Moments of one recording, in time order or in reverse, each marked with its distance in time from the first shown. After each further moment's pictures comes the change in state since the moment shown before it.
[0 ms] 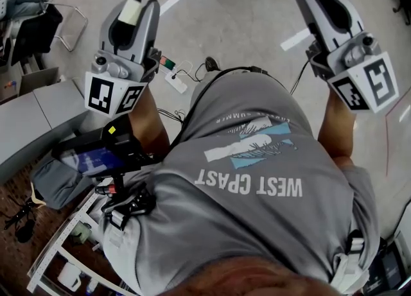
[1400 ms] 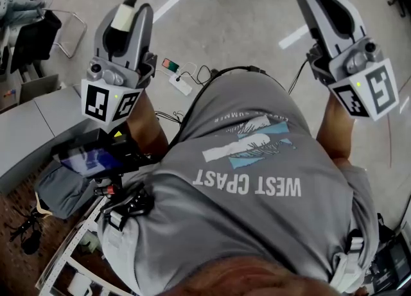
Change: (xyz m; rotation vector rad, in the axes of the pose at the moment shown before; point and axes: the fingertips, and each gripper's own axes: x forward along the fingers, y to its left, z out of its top) left arm -0.048 0.027 0.009 -0.006 -0.024 -0.034; right arm 0.016 0.049 0.003 -0.033 -0.026 -0.046
